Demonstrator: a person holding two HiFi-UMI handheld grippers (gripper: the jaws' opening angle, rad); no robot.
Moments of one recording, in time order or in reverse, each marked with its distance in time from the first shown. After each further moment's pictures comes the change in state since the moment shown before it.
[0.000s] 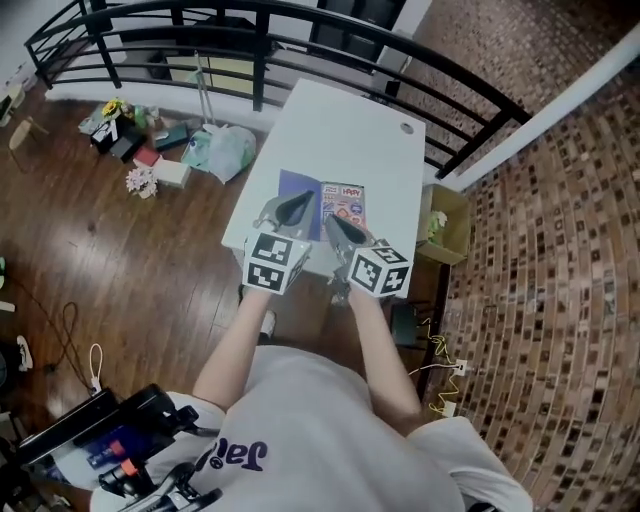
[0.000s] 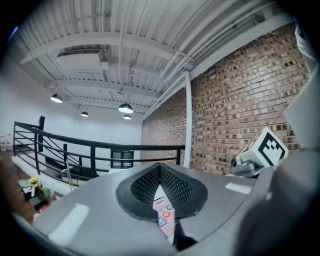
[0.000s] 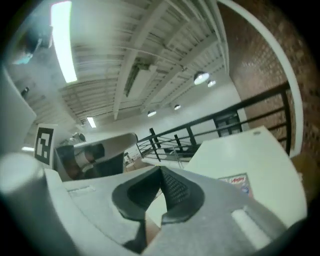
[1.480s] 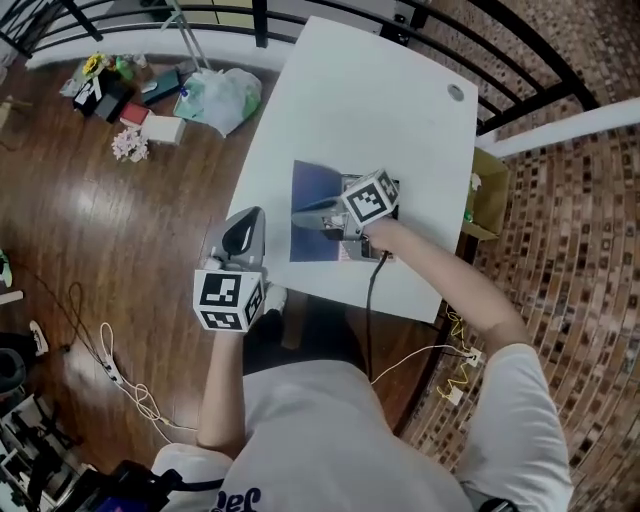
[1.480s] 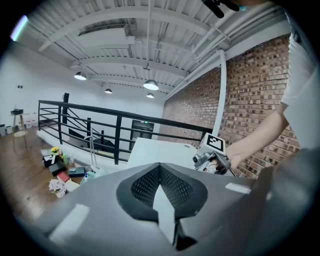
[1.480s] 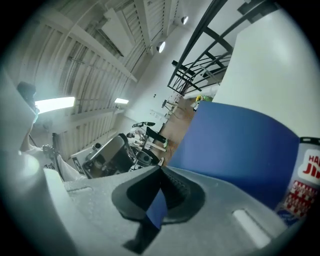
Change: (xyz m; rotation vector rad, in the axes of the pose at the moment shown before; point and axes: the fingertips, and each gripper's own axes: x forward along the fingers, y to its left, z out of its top) left arm 0.048 0.141 -0.128 -0.201 0.222 0.214; right arm 0.183 -0.065 -0.110 0.333 0.802 0.698
